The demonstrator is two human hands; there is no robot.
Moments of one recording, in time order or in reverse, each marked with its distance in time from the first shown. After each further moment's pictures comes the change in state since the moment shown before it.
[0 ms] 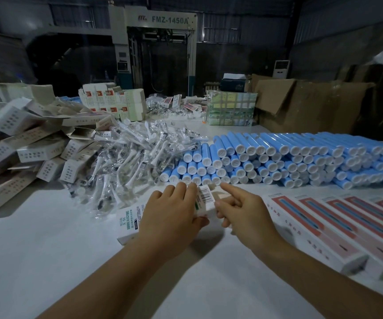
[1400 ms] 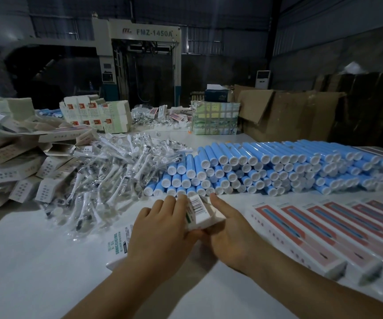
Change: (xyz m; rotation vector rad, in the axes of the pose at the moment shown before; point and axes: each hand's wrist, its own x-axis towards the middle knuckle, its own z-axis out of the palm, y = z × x) left_hand 0.002 0.018 -0.010 0.004 0.161 0.025; right_hand 0.013 -0.003 0.001 1.120 -0.158 0.572
